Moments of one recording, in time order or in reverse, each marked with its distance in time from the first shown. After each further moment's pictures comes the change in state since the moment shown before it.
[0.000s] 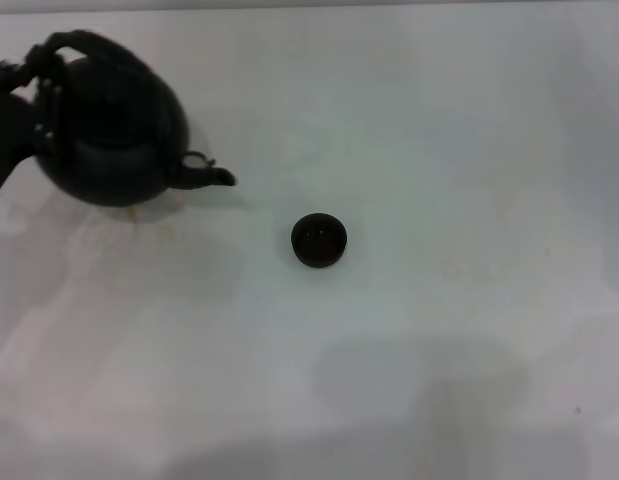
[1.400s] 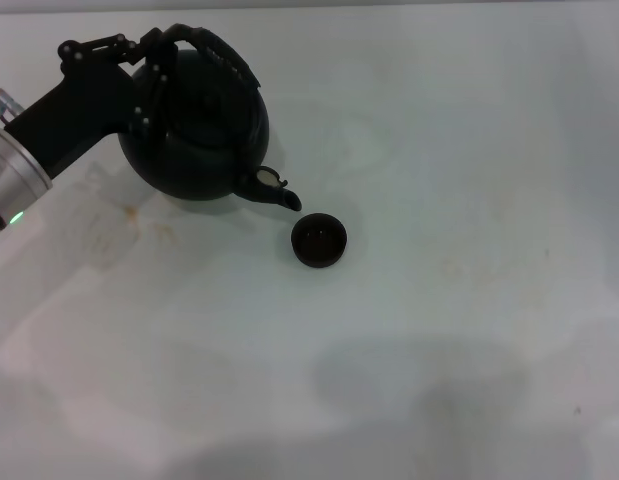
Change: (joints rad) left arm -0.151 0.000 0.000 0.034 0.227 -0.074 0.009; right arm -0.004 0.002 0.000 0.011 0.002 0.010 0.000
